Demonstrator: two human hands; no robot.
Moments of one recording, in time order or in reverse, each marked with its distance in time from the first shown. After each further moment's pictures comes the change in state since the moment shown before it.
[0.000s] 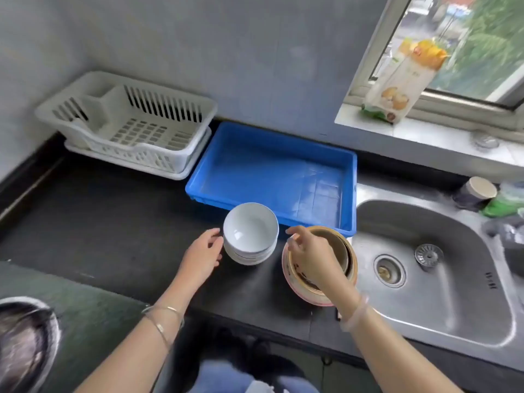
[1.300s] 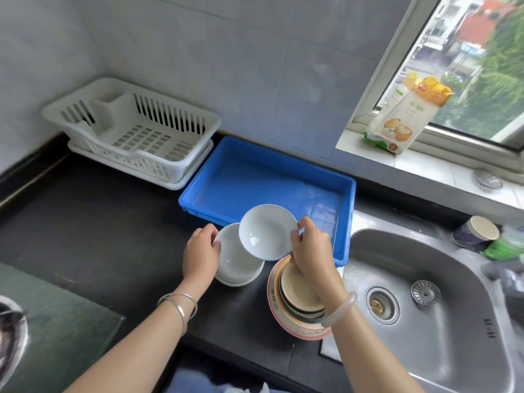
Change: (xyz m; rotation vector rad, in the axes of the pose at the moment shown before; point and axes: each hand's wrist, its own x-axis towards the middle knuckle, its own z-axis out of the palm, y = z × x) left_hand 0.033 0.020 0.036 0.316 0.391 0.213; right_hand 0.054 -0.007 -0.031 -0.013 0.172 0.009
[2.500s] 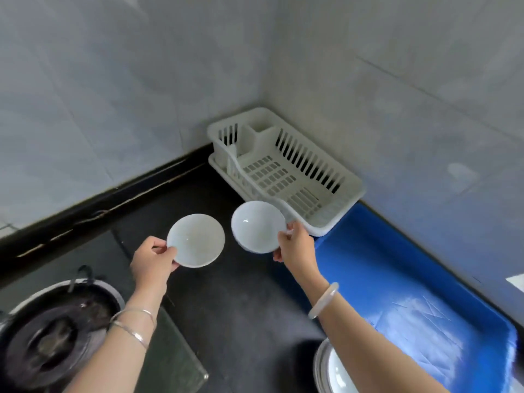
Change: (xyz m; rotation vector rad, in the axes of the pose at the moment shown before) left_hand 0.098 -0.215 -0.187 -0.643 0.589 -0.752; right_hand 0.087 -0.253 0.195 0.300 -0.418 -0.184
